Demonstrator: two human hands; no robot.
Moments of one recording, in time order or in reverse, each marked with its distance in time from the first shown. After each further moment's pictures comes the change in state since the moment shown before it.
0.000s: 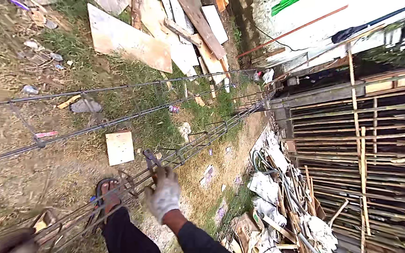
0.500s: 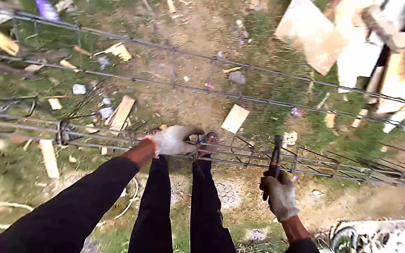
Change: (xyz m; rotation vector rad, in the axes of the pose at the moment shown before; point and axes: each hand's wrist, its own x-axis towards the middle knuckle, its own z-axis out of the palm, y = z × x) left_hand -0.005 -0.074 -0.017 -0.128 -0.050 -0.113; right_hand -0.010 0.003 -0.021 0.592 -0.324 0.058
